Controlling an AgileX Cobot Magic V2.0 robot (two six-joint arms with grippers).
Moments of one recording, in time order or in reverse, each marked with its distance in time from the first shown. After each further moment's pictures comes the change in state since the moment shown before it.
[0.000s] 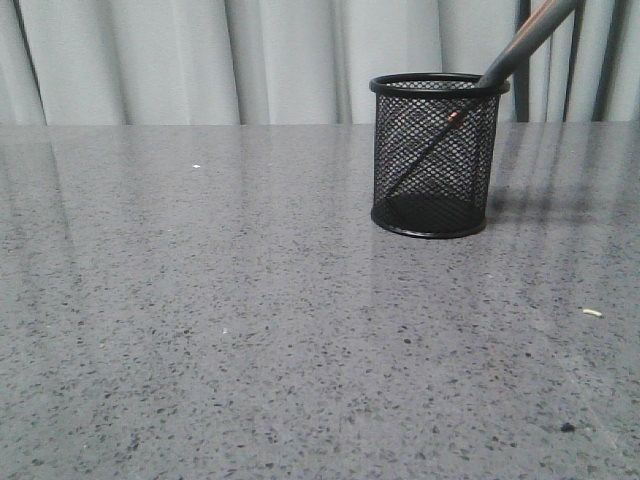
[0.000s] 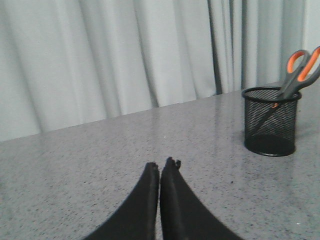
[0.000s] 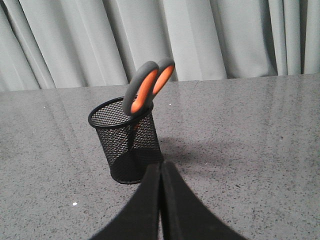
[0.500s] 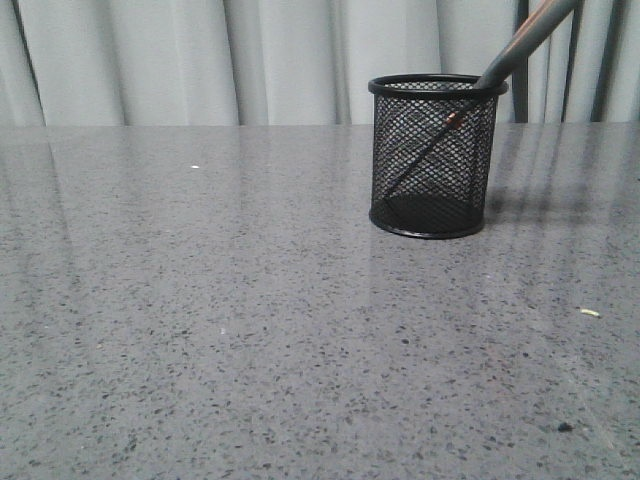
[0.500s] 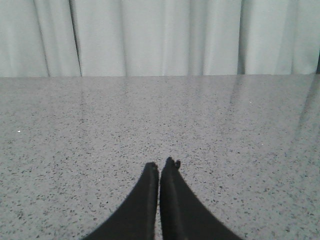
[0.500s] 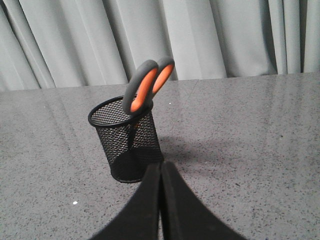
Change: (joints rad) left arm 0.266 -0.045 0.128 0.270 0.006 -0.374; right arm 0.000 0.000 0.000 0.002 0.005 0.000
